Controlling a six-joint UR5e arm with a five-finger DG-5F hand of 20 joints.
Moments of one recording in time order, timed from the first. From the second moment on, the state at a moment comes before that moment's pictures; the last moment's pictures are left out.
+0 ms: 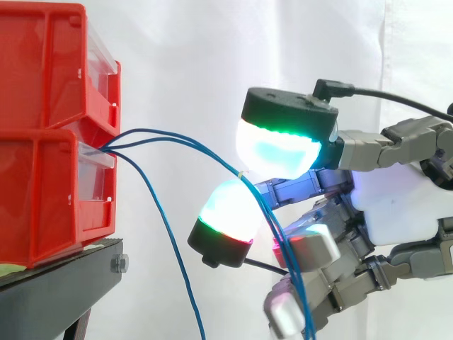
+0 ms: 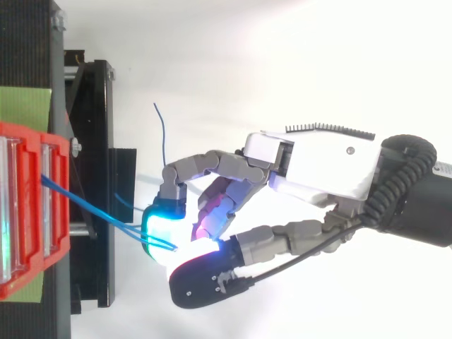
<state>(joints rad) 0.27 -2.27 -1.16 -3.01 -1.14 -0.05</state>
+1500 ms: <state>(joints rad) 0.27 -2.27 -1.17 -3.01 -1.14 -0.05</state>
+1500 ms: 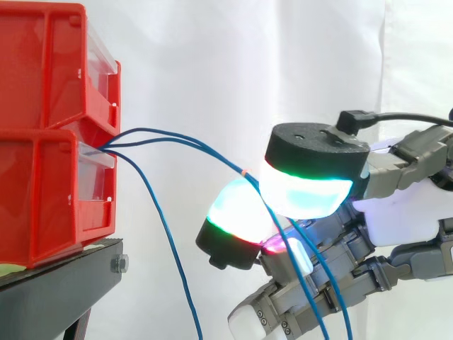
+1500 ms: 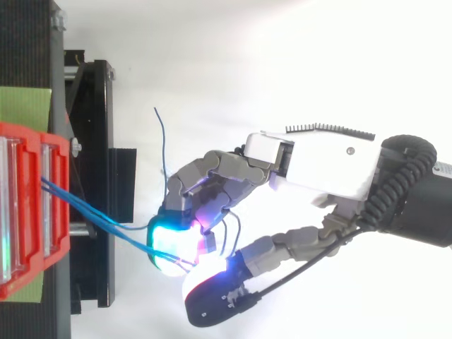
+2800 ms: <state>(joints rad) 0.27 -2.27 -1.17 -3.01 -1.14 -0.05</state>
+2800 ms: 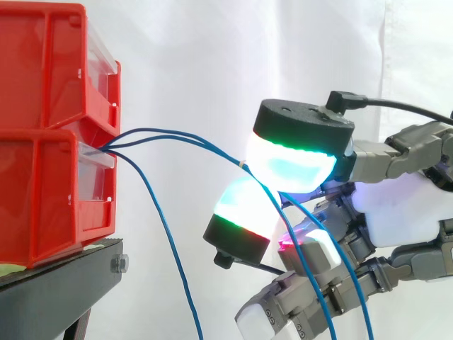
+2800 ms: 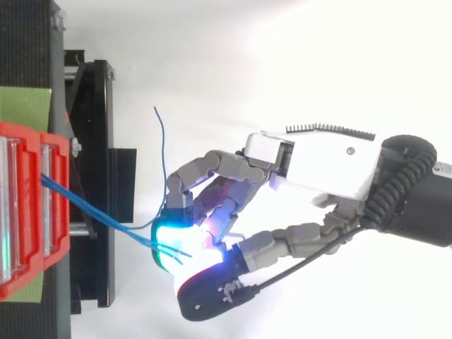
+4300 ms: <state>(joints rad) 0.27 -2.27 -1.17 -3.01 -1.14 -0.05</state>
